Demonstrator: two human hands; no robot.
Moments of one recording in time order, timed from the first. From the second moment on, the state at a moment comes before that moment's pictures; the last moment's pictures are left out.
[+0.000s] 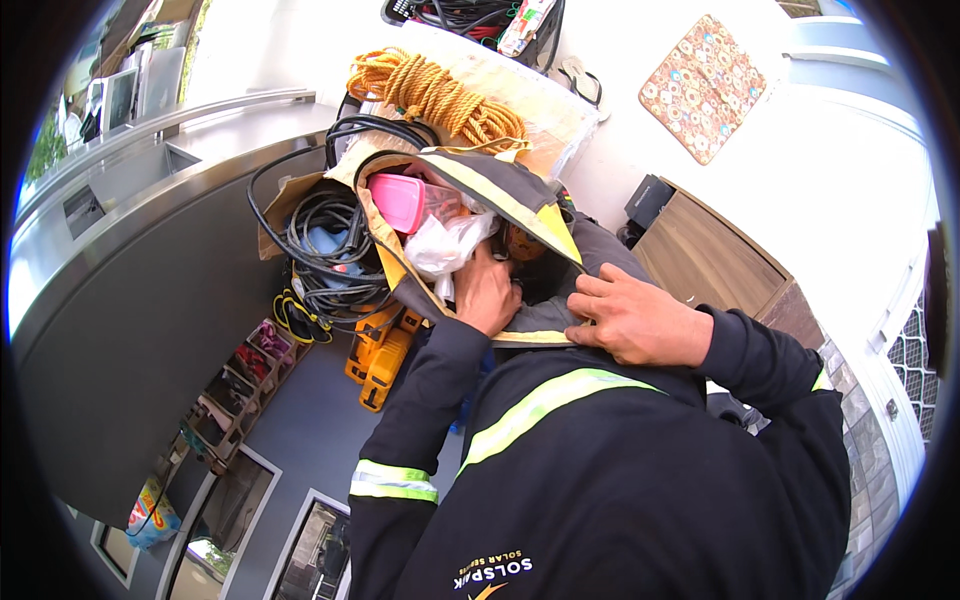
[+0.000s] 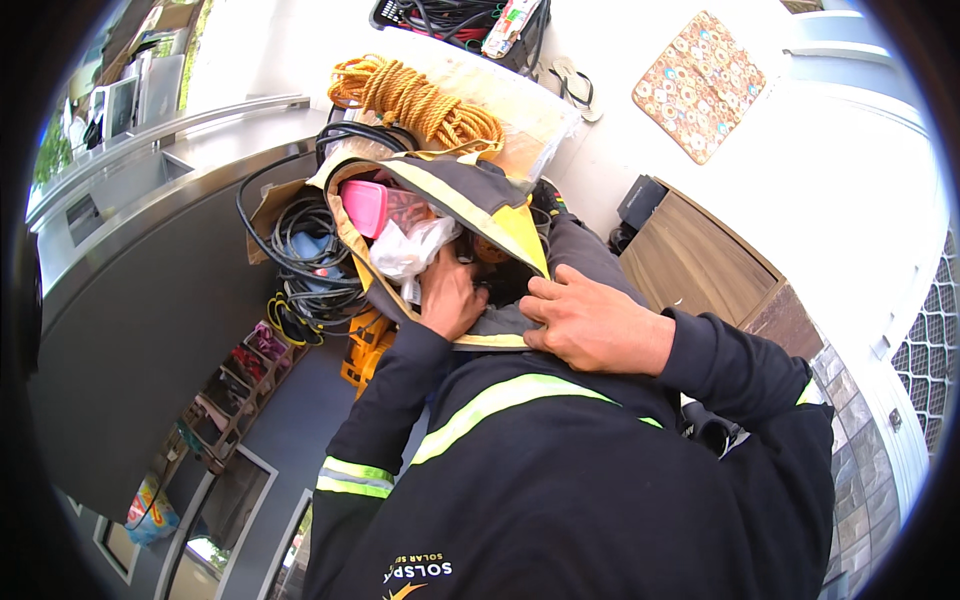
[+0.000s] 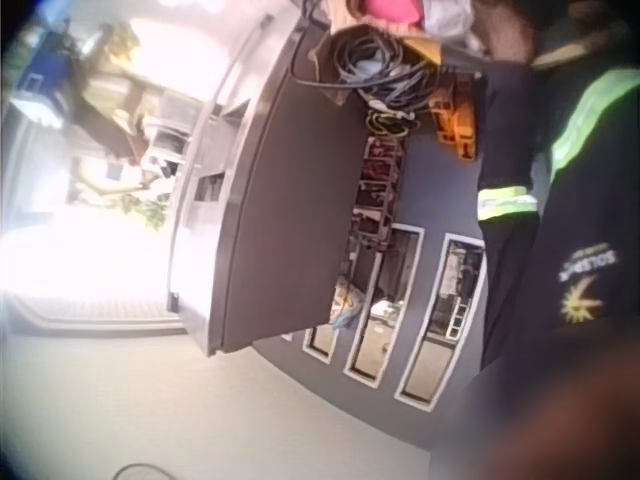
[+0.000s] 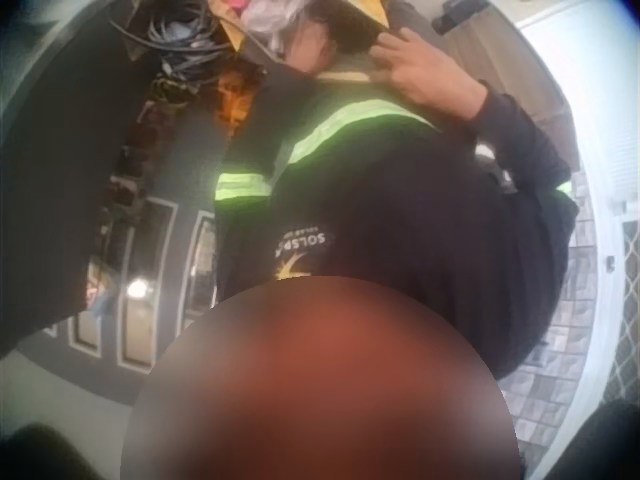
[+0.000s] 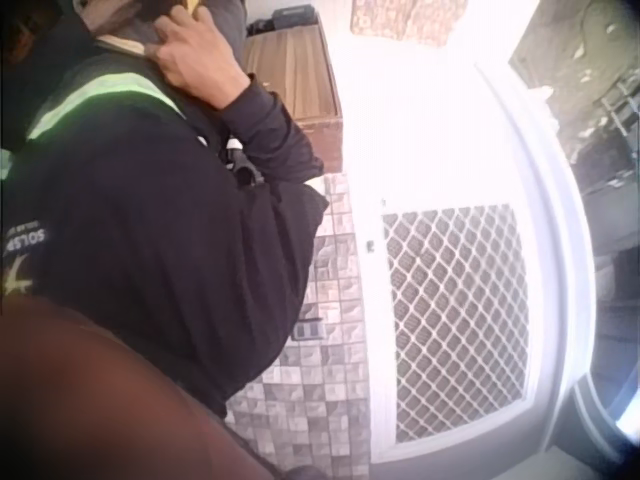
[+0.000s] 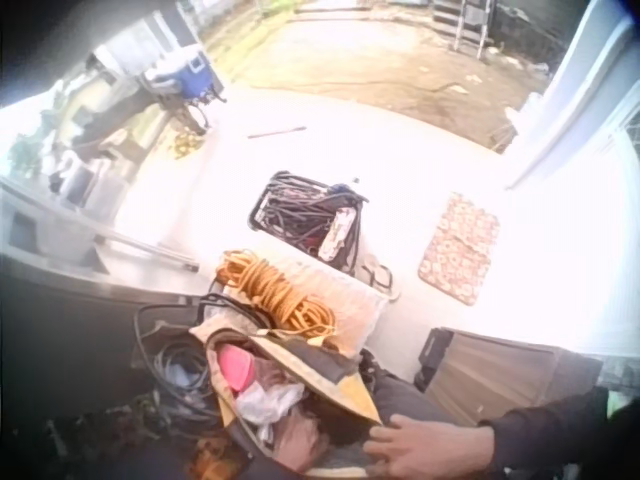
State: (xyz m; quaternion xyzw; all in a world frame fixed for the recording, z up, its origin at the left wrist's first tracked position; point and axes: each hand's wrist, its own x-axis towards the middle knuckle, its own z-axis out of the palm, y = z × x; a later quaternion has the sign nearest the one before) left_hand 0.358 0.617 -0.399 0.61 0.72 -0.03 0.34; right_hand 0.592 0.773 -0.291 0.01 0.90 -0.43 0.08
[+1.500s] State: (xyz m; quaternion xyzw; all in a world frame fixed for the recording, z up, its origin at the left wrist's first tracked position) left_hand 0.350 0.586 -0.369 0.62 0.75 0.20 0.15; right_hand 0.544 0.733 -0.325 0.12 0.86 -0.46 0.17
